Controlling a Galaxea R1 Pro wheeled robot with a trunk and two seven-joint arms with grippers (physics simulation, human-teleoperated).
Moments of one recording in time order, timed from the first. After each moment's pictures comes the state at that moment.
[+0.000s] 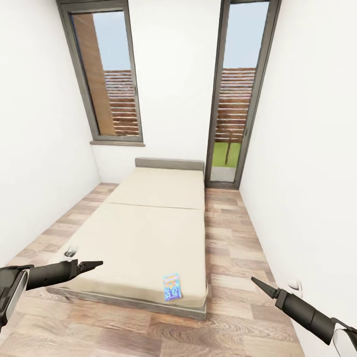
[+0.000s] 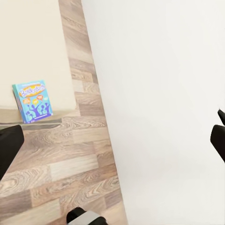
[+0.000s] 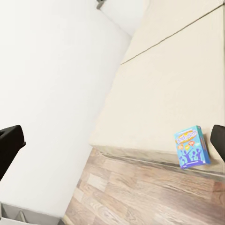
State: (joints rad) left arm -0.49 0.38 0.30 -1.01 0.01 0.90 -1.31; right arm -0.09 -0.23 -0.33 -1.31 -0.59 0.62 0.92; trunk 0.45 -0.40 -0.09
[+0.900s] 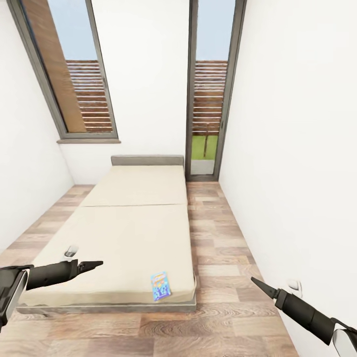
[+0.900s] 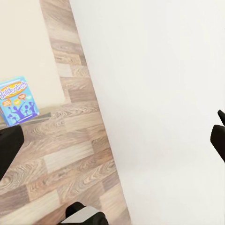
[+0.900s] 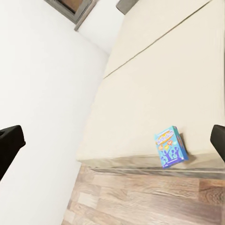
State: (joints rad) left arm -0.49 0.38 0.30 -1.01 0.01 0.90 -1.31; right arm -0.09 -0.23 -0.33 -1.31 -0.59 0.62 0.92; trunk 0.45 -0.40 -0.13
